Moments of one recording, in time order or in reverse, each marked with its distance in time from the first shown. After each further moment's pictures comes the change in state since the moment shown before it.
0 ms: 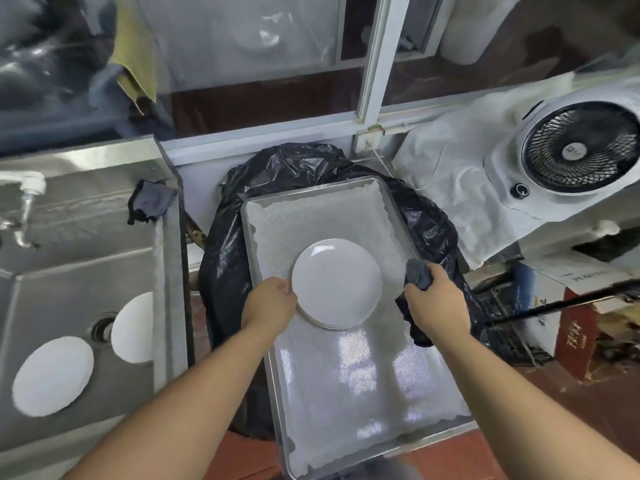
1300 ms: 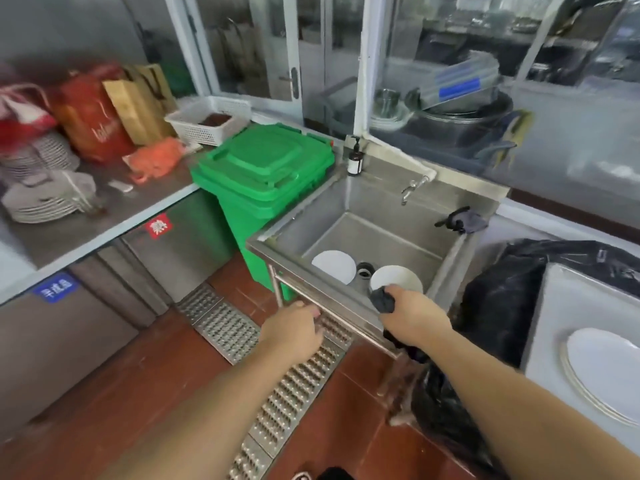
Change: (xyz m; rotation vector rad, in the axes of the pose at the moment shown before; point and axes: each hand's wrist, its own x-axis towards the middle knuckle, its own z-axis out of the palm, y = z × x) left_hand -0.401 -0.355 -0.220 0.321 0.400 -0.254; right_hand -0.450 -0.207 0.179 -0.557 -0.636 -1.210
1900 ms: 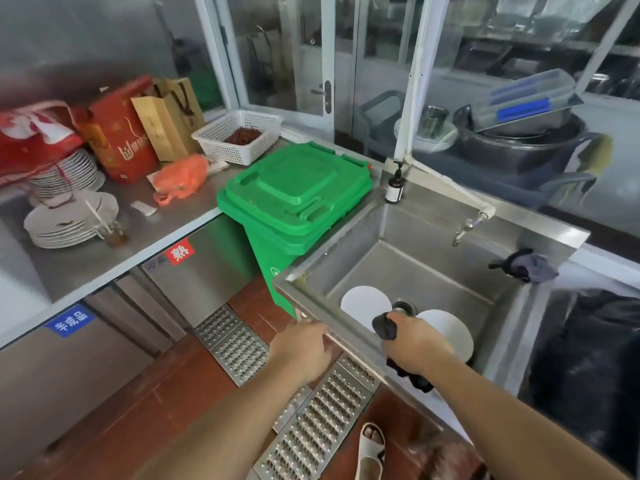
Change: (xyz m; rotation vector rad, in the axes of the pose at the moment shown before) left_hand 0.136 -0.093 -0.041 -0.001 0.016 -0.047; right_hand 0.150 -0.093 0.003 -0.006 -0.167 0.007
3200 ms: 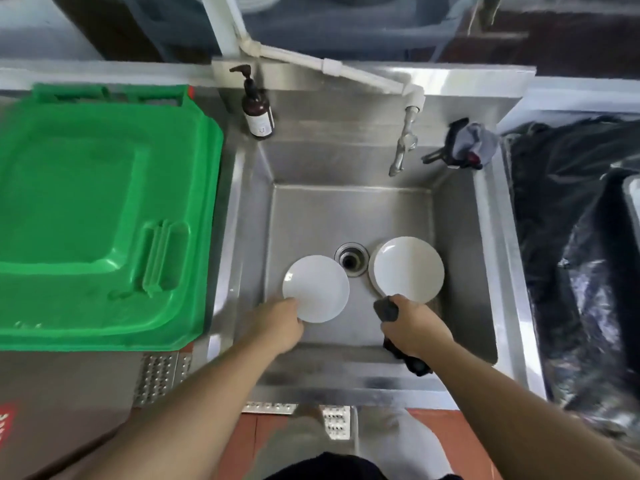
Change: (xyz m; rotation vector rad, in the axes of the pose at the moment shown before) left_hand 0.390 -0.014 0.076 0.214 -0.554 0.339; right_hand 0.218 0.081 0.046 0.561 -0.094 0.766
